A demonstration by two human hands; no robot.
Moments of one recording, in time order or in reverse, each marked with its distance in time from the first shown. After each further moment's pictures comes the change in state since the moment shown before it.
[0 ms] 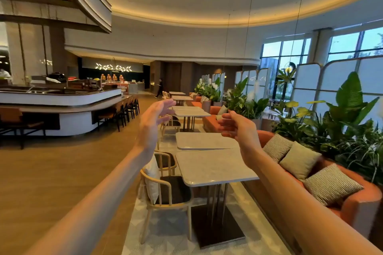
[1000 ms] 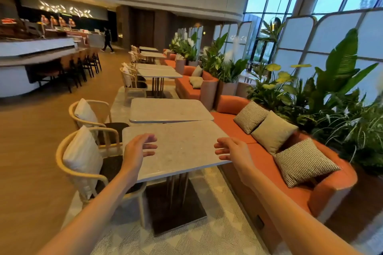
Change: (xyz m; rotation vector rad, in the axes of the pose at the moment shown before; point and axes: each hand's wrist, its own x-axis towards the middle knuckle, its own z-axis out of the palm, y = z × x) left_hand 0.152 -0.490 0.237 0.012 0.073 -0.593; right_hand 0.317 0.354 -0.222 -0.235 0.074 0.396
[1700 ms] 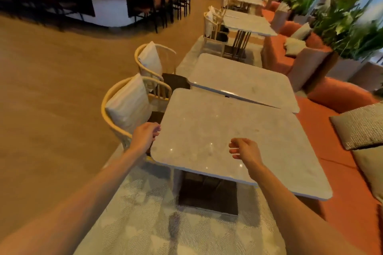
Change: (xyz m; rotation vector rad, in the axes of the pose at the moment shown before) left_hand 0.232 -0.185 -0.034 0.199 0.485 -0.413; right_hand 0.340 0.171 0.151 -0.271 -0.400 0.246
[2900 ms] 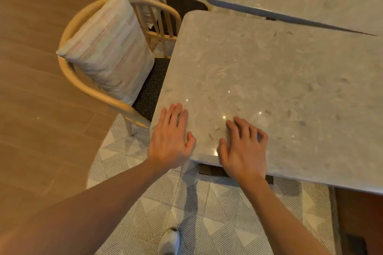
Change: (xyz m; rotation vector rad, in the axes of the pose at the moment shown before) left_hand 0.166 -0.222 0.079 1.260 -0.083 0.733; right_hand 0.162 0.202 0.199 -1.073 0.158 -0.584
